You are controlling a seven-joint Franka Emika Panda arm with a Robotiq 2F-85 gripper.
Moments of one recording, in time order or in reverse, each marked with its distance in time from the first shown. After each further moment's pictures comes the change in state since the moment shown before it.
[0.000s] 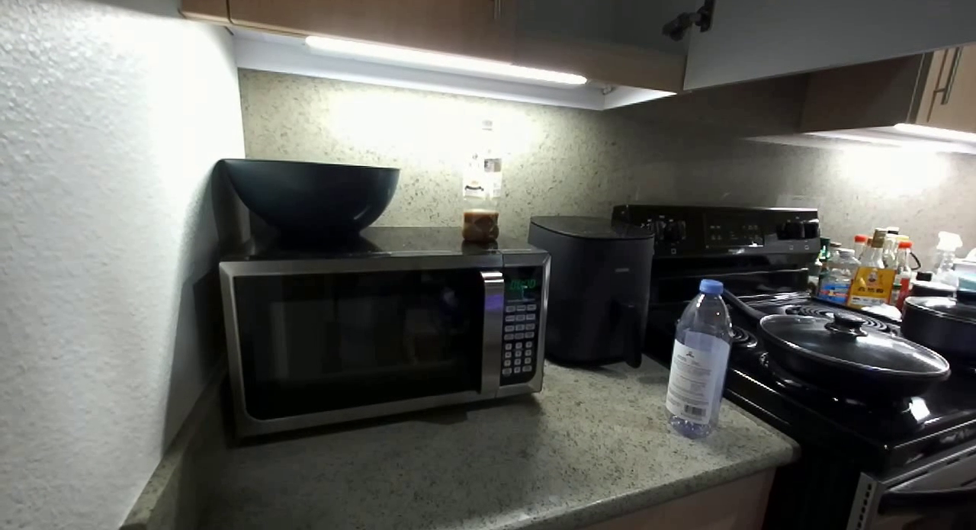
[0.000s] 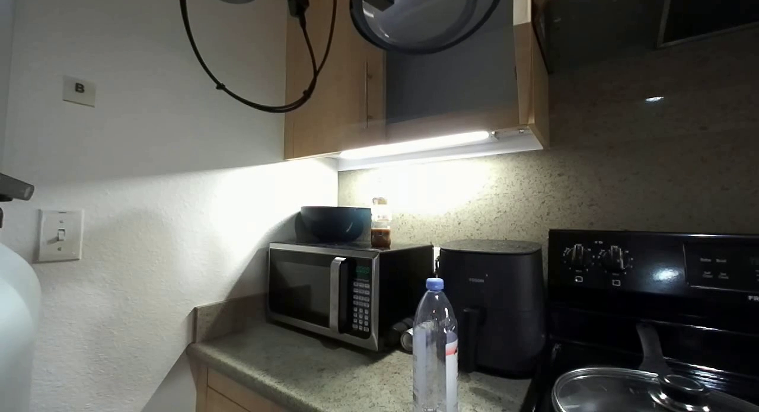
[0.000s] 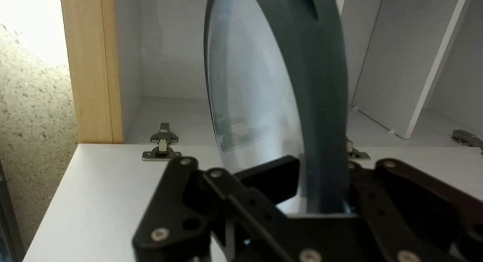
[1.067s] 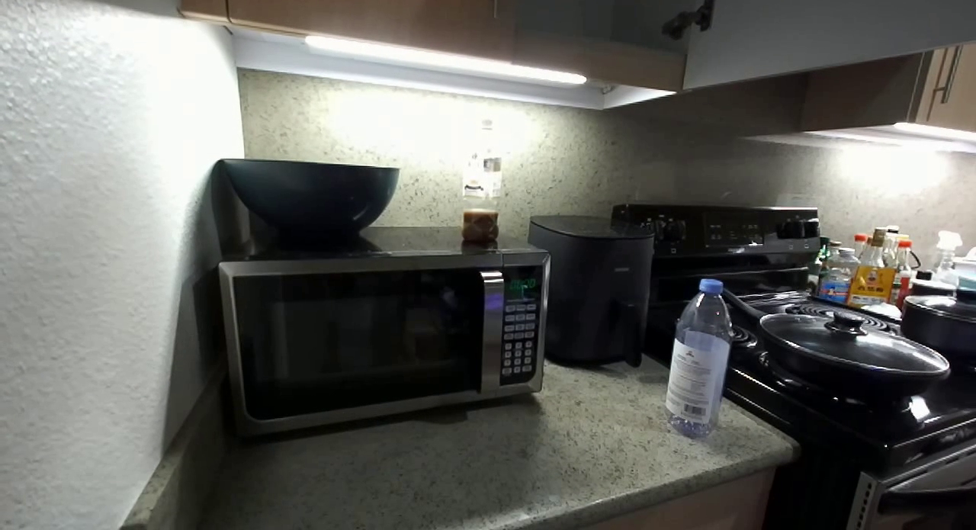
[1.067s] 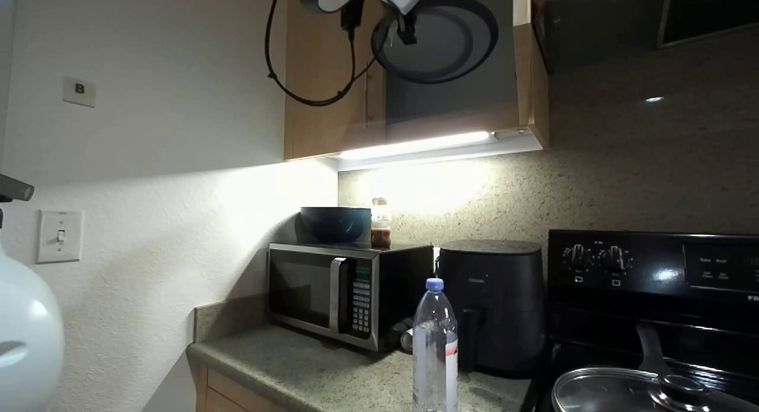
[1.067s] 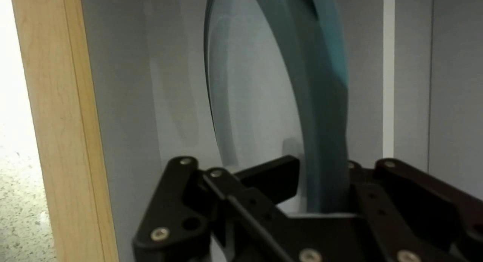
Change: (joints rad) arm 0.176 0.439 -0.180 0.430 -0.061 -0.245 0.078
